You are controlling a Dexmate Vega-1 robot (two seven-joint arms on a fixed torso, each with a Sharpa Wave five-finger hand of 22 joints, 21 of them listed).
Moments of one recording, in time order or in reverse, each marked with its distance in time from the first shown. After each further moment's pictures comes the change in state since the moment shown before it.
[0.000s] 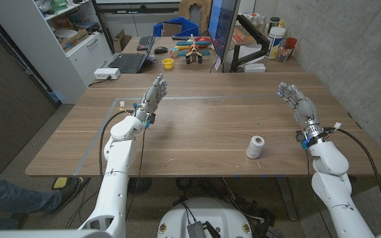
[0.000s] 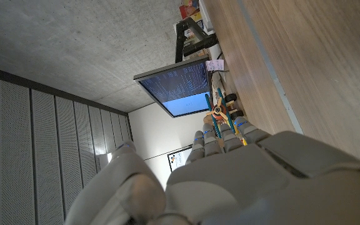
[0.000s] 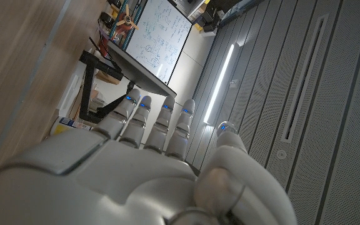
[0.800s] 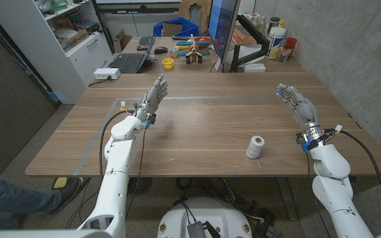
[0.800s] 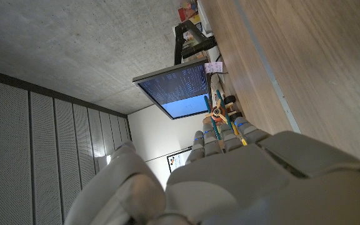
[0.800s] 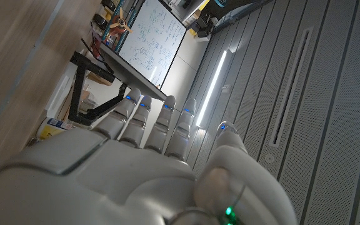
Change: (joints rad) left arm -0.006 0.004 0.005 0.010 0.005 0.002 -0.005; left_hand 0.000 0.000 -0.007 0.001 -0.009 0.000 0.000 0.000 0.000 0.000 0.000 0.000 0.000 0.000 0.000 0.000 0.000 -0.002 0.002 0.000 0.000; right arm -0.036 0.002 0.000 -0.031 -0.016 0.050 0.010; right_hand 0.000 0.000 0.004 -0.004 0.000 0.018 -0.018 -0.004 0.000 0.004 -0.004 0.000 0.000 0.003 0.003 0.000 0.000 0.009 0.002 -0.011 0.000
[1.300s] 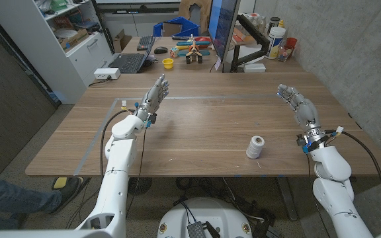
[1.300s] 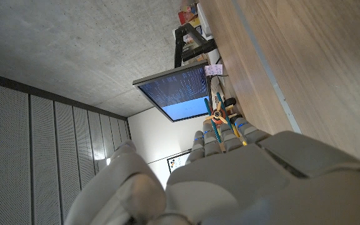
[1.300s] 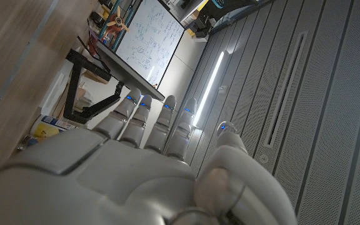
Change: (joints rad) left arm -0.009 0.002 0.006 0.007 0.006 0.003 -0.007; left_hand 0.005 0.005 0.000 0.000 0.000 0.000 0.000 0.000 0.000 0.000 0.000 0.000 0.000 0.000 0.000 0.000 0.000 -0.006 0.006 0.000 0.000; right arm -0.015 0.004 0.003 -0.011 -0.007 0.028 -0.004; right_hand 0.000 0.000 0.000 0.000 0.000 0.005 -0.005 0.000 0.000 0.002 -0.002 0.000 0.000 0.009 -0.002 0.000 0.000 0.004 -0.004 -0.007 0.000
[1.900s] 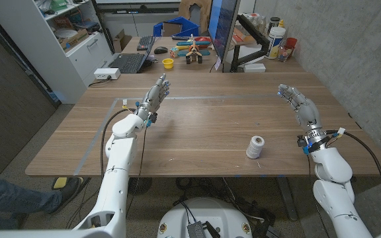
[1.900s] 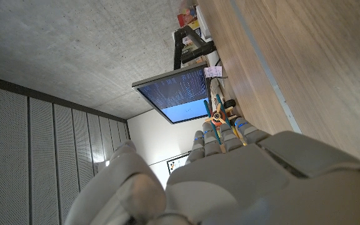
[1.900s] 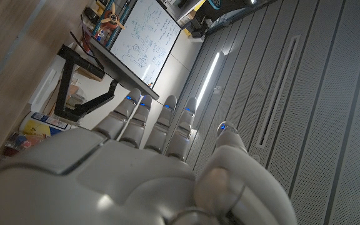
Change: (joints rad) left arm -0.014 0.003 0.003 0.014 0.008 0.004 -0.007; left_hand 0.000 0.000 -0.004 0.004 0.000 0.004 0.004 0.000 0.000 0.000 0.000 0.000 0.000 0.000 0.000 0.000 0.000 0.000 0.000 0.000 0.000; right arm -0.016 0.006 0.002 -0.014 -0.015 0.040 -0.005; right_hand 0.000 0.000 0.000 0.000 0.000 0.018 -0.007 0.000 0.000 0.007 -0.007 -0.004 0.000 0.000 0.000 -0.004 0.000 0.000 0.000 -0.008 0.000
